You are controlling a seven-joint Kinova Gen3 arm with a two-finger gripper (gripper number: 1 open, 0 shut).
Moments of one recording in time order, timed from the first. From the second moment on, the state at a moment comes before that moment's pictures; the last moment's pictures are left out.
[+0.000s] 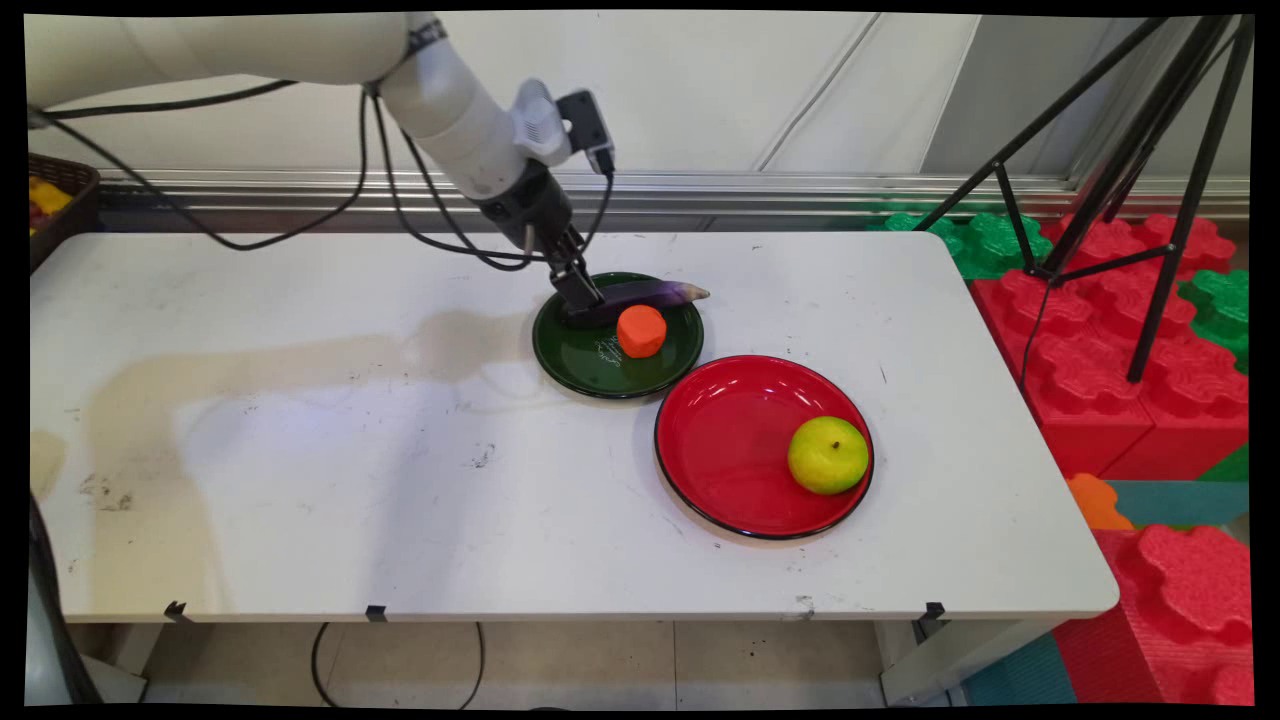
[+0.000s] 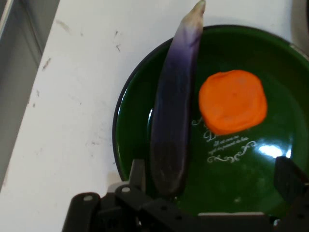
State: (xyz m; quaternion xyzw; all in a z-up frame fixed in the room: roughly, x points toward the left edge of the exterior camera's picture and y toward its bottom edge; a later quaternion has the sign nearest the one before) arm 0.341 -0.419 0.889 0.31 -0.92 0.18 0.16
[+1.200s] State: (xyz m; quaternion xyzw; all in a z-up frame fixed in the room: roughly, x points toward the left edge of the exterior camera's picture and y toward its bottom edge) arm 0.328 -0.501 0.812 0.29 -0.94 0.14 0.10
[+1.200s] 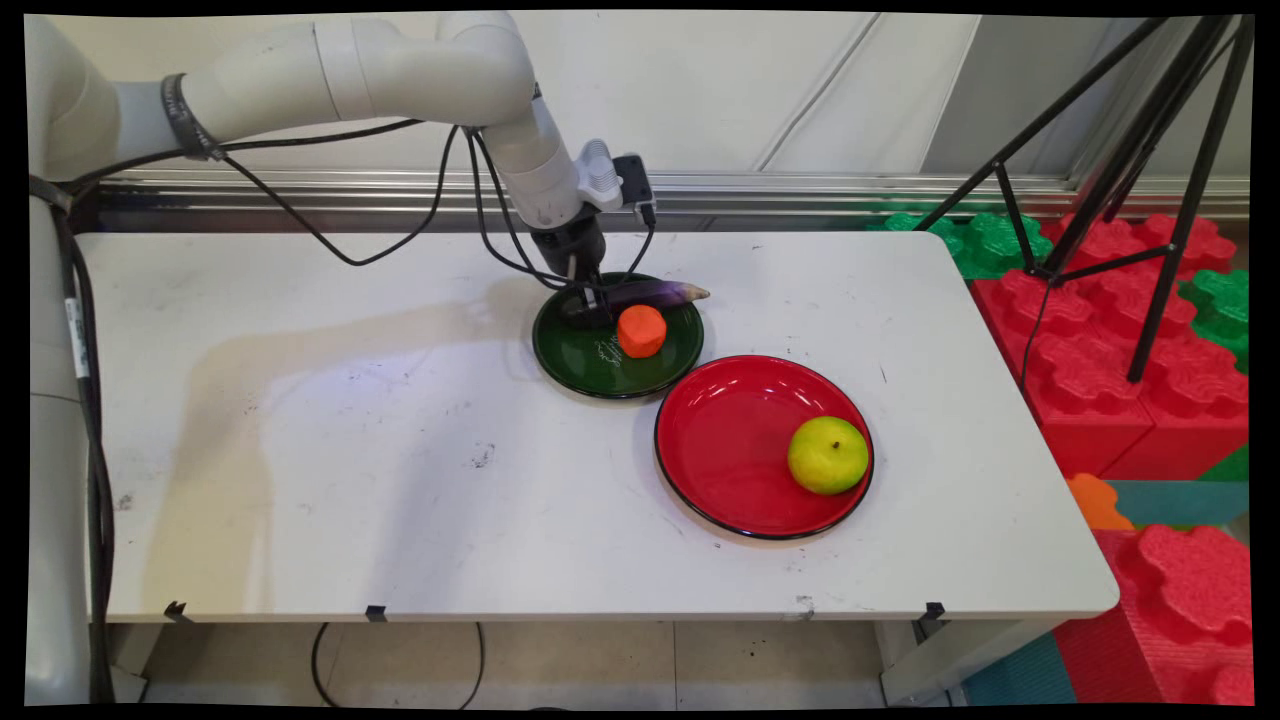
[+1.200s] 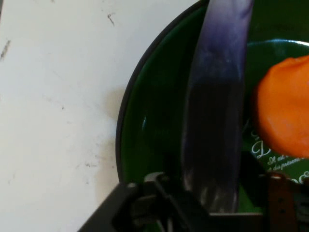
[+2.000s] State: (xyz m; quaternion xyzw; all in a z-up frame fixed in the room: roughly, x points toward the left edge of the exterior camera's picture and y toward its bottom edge) arm 0.341 -0.469 0.859 0.32 -0.92 0.18 0.11
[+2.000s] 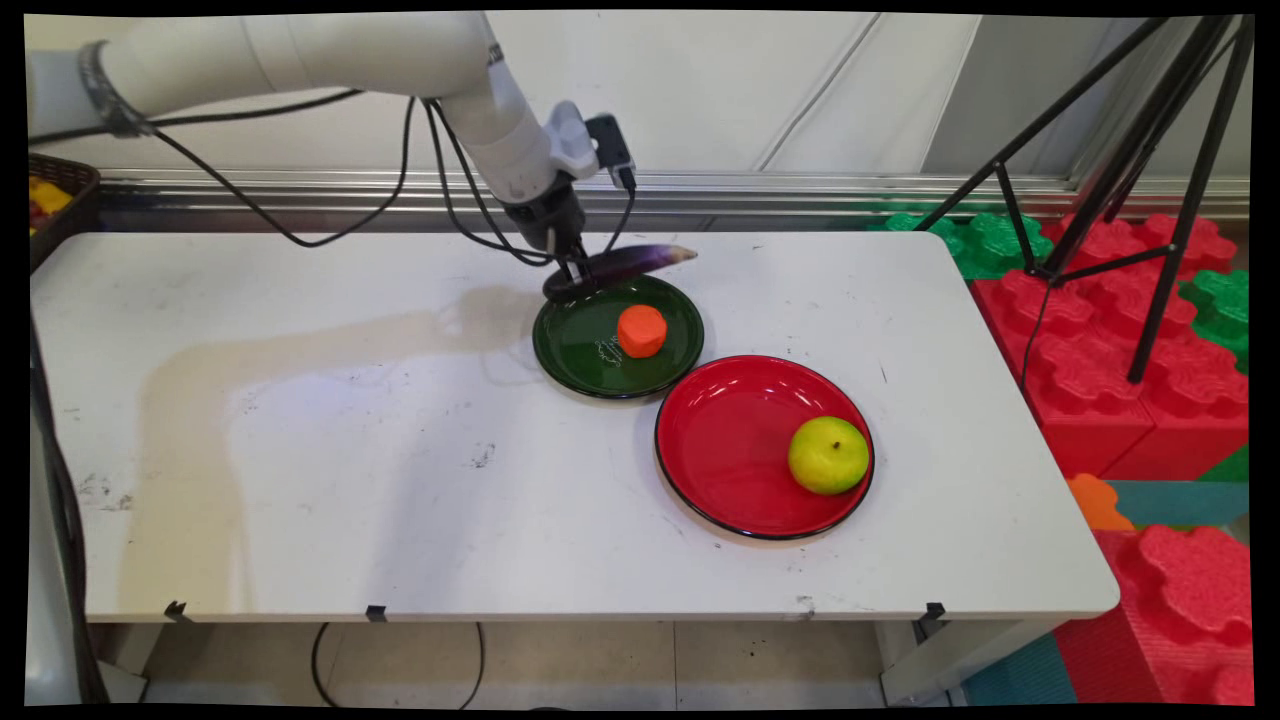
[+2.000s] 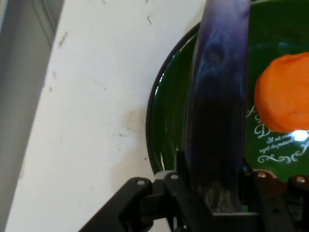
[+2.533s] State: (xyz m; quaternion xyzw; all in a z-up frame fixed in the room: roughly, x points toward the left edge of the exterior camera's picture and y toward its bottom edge) arm 0.330 -0.402 0.911 0.33 -0.91 0.20 0.14
